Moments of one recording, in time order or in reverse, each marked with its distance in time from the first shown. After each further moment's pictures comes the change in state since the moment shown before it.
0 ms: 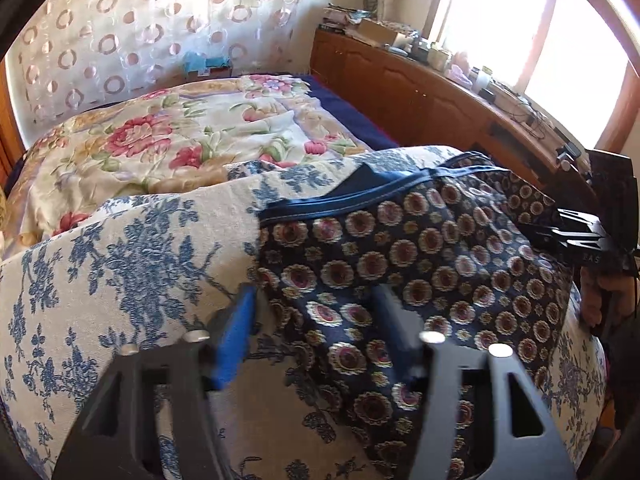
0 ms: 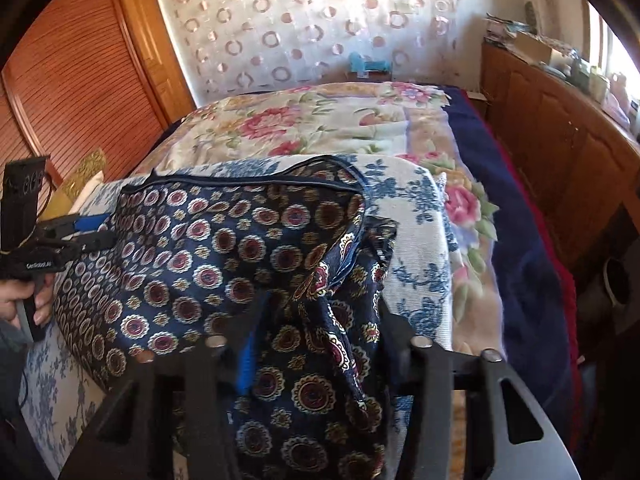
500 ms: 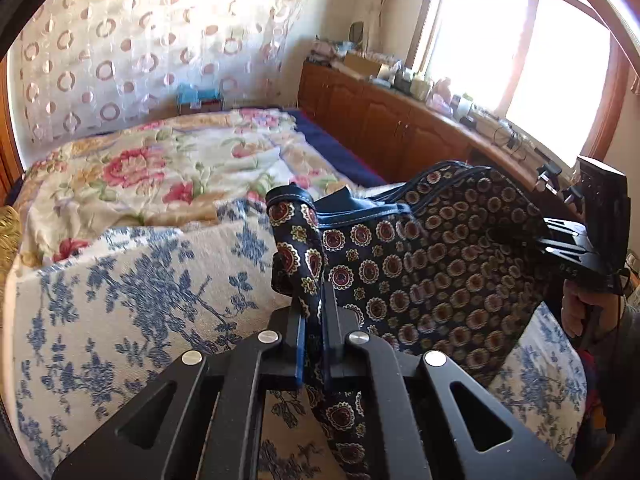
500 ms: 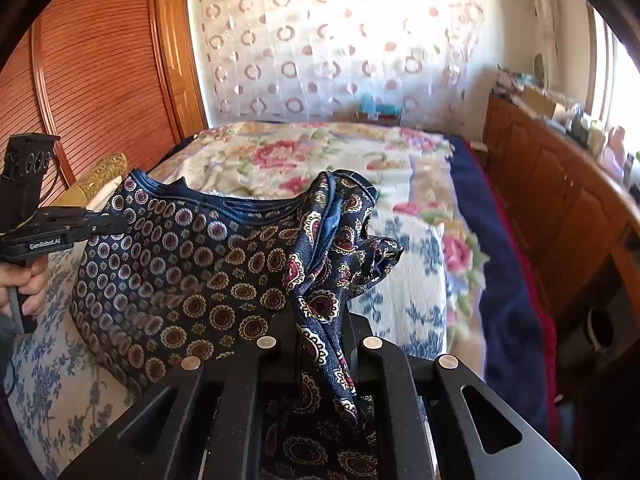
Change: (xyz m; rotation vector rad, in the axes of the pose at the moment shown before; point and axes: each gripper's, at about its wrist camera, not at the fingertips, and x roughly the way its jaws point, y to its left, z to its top) left arm -0.052 -0.017 0.003 0.011 -0.141 -0.028; right arm -0.040 0.021 -0.003 -0.112 -0.148 -0.050
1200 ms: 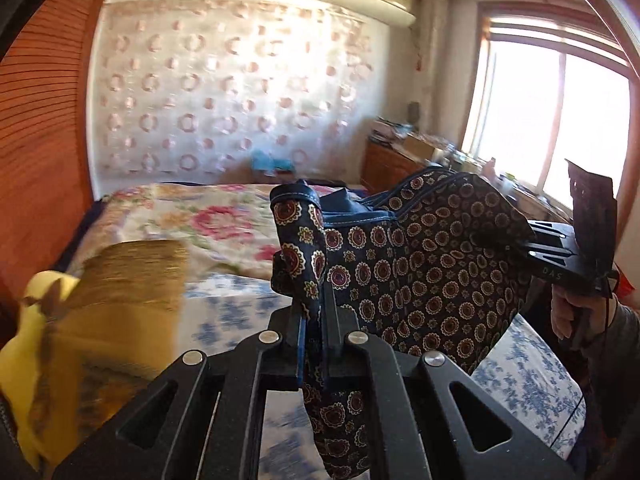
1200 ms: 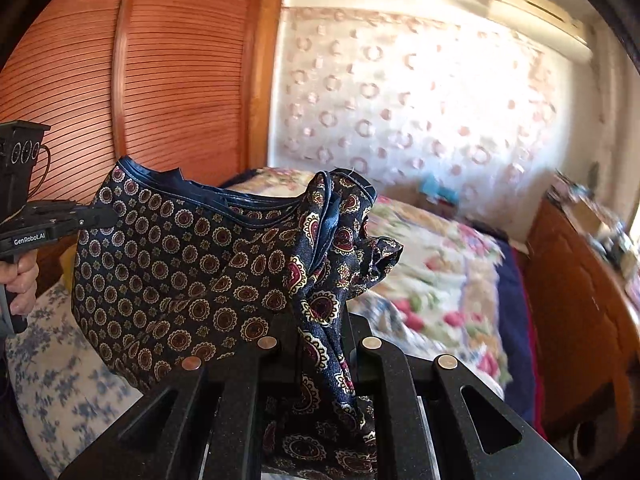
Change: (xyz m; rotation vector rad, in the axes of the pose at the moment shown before) left arm -0.156 0.073 -0.025 -0.107 -0.275 0.210; right arm -0.017 0.100 0.056 -0.274 -0.178 0.110
